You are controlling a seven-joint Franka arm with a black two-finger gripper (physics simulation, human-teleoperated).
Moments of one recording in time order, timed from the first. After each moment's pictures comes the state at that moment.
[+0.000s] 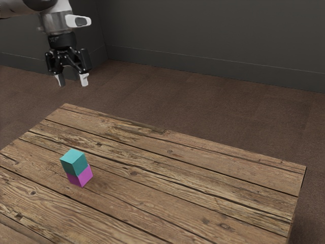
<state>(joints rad) -0.01 0.14 0.19 -1.36 -0.15 1.29 0.09</state>
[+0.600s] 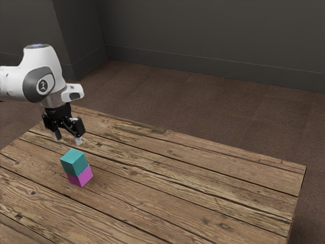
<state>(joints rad) 0.09 -0.08 0.13 -2.18 0.00 2.07 0.15</state>
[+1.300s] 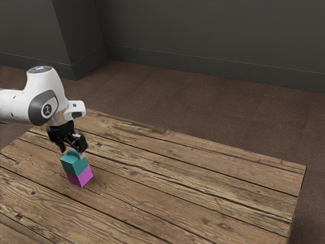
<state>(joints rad) 0.11 -0.03 0.13 -2.32 0.01 2.31 0.20</state>
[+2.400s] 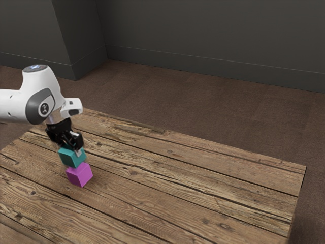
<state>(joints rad) 0.13 -0.03 0.13 -2.31 0.00 2.33 0.21</state>
